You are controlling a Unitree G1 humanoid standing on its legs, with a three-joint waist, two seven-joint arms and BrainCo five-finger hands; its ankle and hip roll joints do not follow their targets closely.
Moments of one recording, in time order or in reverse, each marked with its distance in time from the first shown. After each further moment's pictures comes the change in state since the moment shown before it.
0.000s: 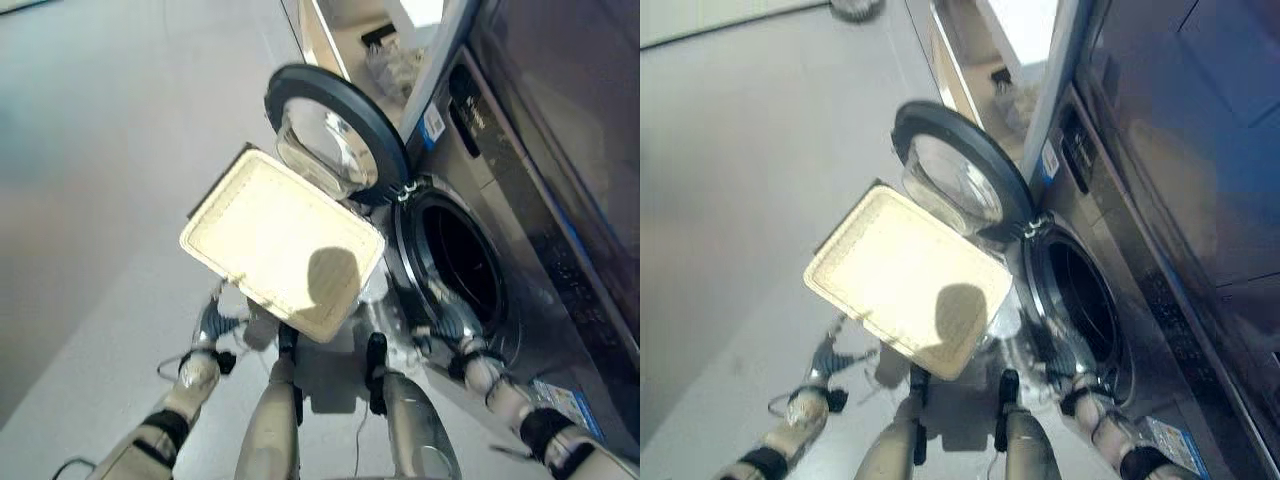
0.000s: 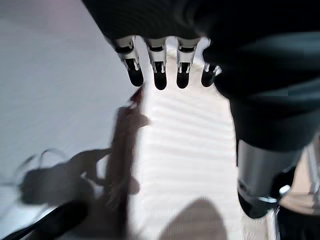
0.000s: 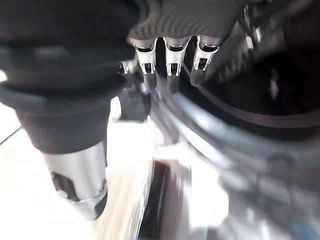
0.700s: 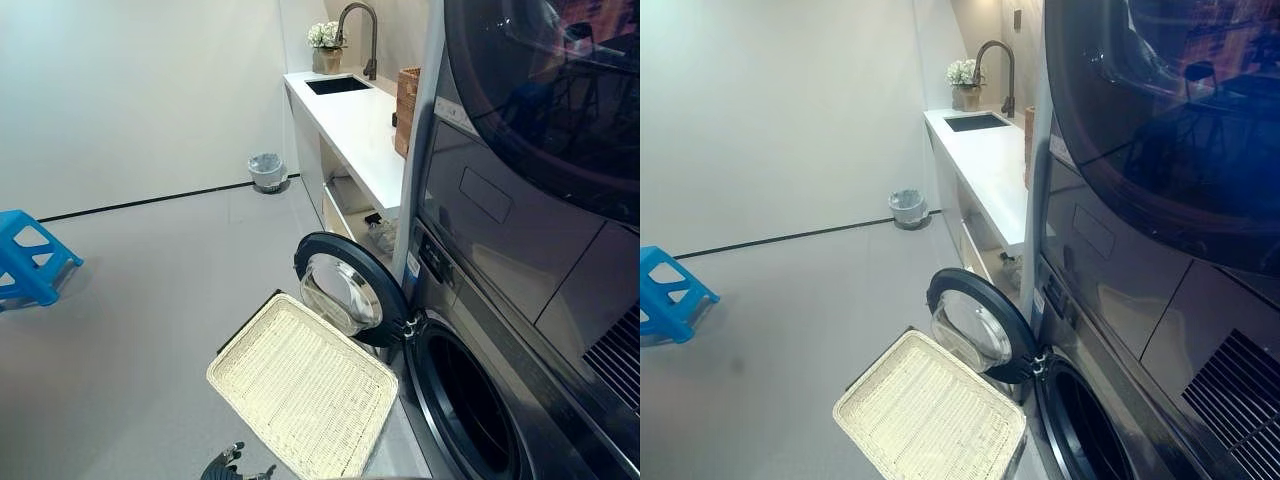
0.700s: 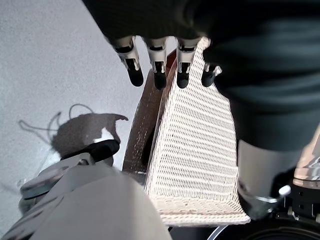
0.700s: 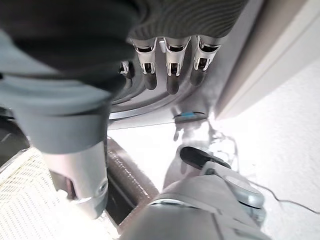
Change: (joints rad) left arm 0.225 -0.087 0.080 0.177 0.002 0.169 -0.394; right arm 0.169 0.160 -0.244 0.468 0.315 0.279 0.364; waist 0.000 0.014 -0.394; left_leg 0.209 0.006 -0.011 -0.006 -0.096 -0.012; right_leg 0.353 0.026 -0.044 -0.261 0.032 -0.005
